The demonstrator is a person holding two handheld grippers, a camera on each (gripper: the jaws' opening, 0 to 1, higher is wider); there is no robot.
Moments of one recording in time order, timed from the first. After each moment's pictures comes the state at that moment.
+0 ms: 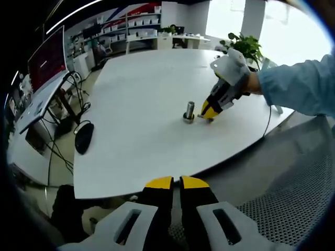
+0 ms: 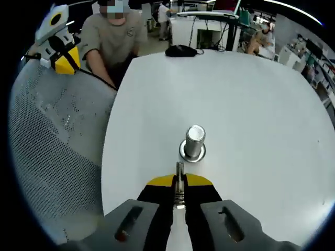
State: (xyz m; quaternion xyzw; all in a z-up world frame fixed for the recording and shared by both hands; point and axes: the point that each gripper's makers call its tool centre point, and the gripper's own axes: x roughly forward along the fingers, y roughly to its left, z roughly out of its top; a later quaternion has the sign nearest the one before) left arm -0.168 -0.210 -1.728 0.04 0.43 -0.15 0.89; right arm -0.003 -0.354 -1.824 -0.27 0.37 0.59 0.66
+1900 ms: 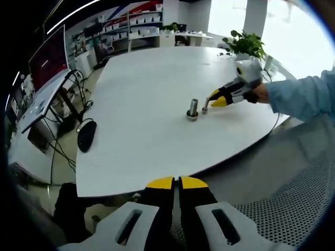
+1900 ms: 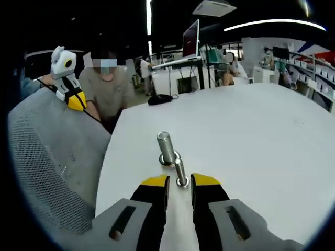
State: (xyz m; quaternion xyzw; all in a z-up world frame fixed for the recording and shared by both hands) left arm -0.167 -0.205 -1.732 0.05 0.44 -0.14 0.88; right arm 0.009 -0.374 -1.796 -0.12 0.26 0.61 0.74
